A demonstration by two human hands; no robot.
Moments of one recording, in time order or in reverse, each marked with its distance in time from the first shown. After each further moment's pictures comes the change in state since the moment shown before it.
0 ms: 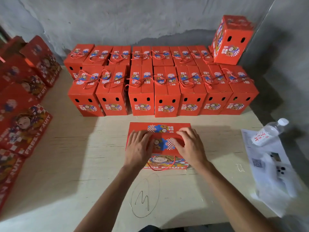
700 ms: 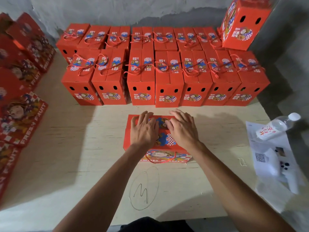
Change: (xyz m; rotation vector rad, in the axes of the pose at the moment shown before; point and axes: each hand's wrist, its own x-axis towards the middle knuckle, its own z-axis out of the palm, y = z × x) left_hand 0.049 0.008 0.024 0.240 -0.204 -0.134; right_hand 0.050 -0.006 0.032 -0.183 -0.179 -0.063
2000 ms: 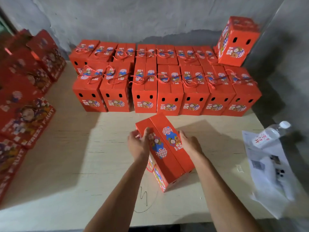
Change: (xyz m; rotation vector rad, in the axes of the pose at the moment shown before) left_hand -0.040 0.004 0.011 -1.096 0.218 -0.872; right_hand -0.029 -0.001 -0.013 0.496 -0.358 0.946
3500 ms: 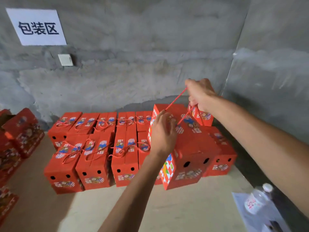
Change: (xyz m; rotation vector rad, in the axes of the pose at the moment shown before) left_hand -0.001 0.322 0.137 0.005 -0.306 0.952; right_hand -0.008 -0.286 -0.339 0.641 0.396 -0.498
